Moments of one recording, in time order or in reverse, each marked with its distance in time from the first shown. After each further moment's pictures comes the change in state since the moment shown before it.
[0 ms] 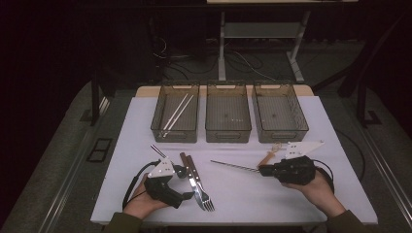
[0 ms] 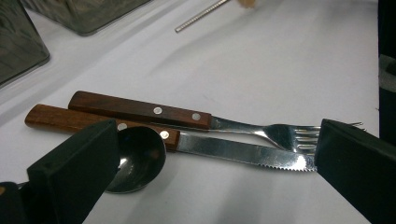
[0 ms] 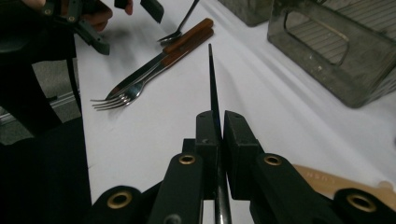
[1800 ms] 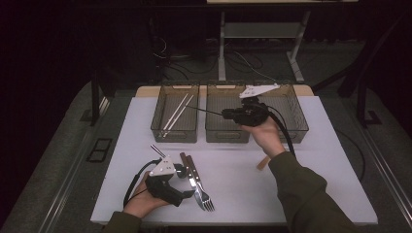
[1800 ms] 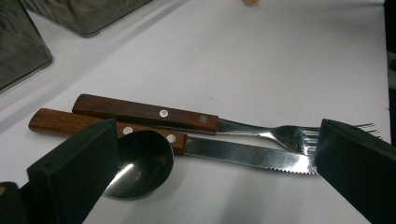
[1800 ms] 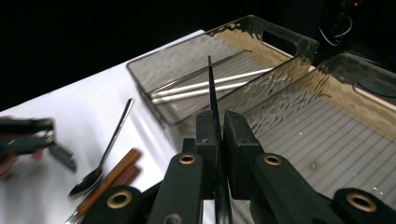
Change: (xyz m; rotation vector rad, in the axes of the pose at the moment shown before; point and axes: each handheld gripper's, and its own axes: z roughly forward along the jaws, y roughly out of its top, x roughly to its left) left arm 0.005 0.001 0.004 0.006 0.004 0.015; right arm -0.055 0.144 0.079 -0.113 -0.166 0.061
